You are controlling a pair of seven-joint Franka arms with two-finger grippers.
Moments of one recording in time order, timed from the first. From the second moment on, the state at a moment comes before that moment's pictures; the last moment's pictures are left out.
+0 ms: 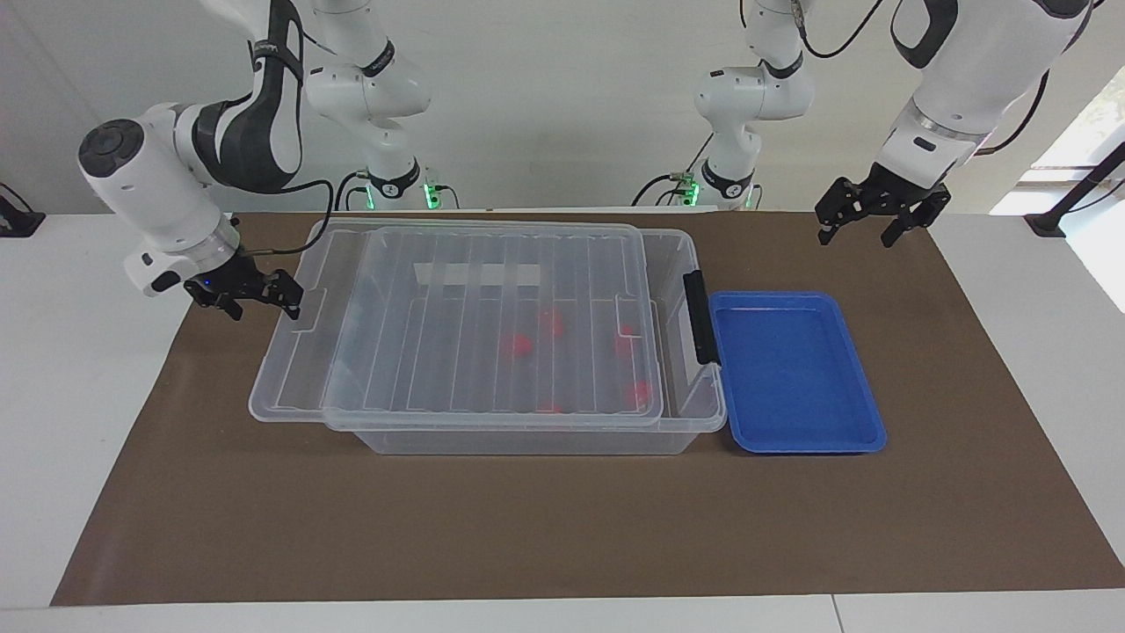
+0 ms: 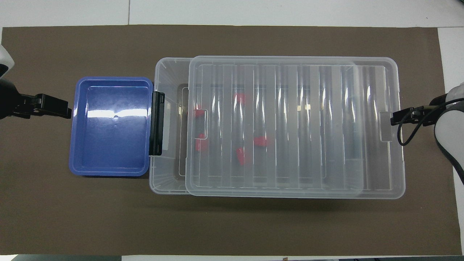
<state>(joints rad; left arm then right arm) -0.06 -0.03 -0.05 -1.61 -0.05 1.56 -0.02 0.06 0.04 -0.25 -1.95 0.04 1.93 -0.17</state>
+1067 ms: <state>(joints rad) -0.22 -0.05 -0.06 -1.69 -0.05 1.70 -0.17 0.05 0.04 -0.40 -1.95 0.03 1.95 -0.35</state>
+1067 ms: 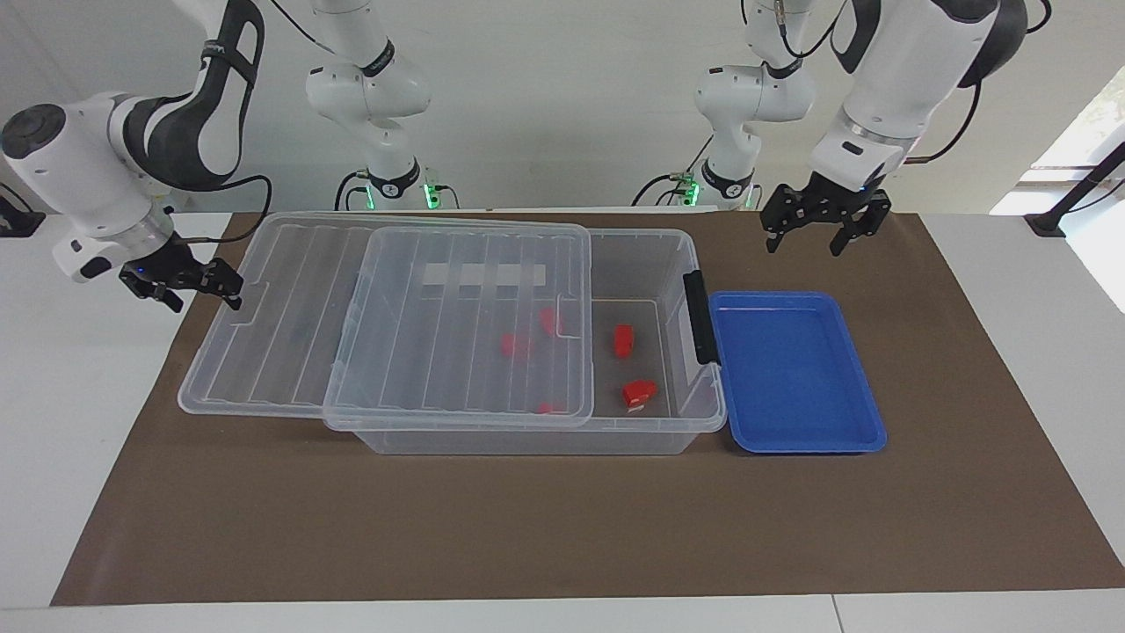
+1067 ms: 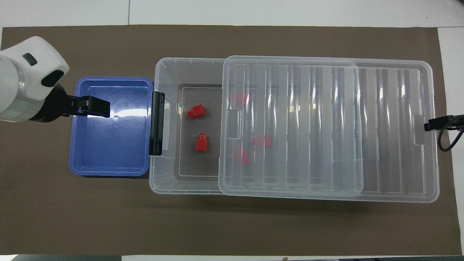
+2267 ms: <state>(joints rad) -0.54 0.08 -0.07 -1.98 -0.05 2.16 -0.49 0.07 0.08 -0.35 -1.74 0.01 1.74 -0.29</state>
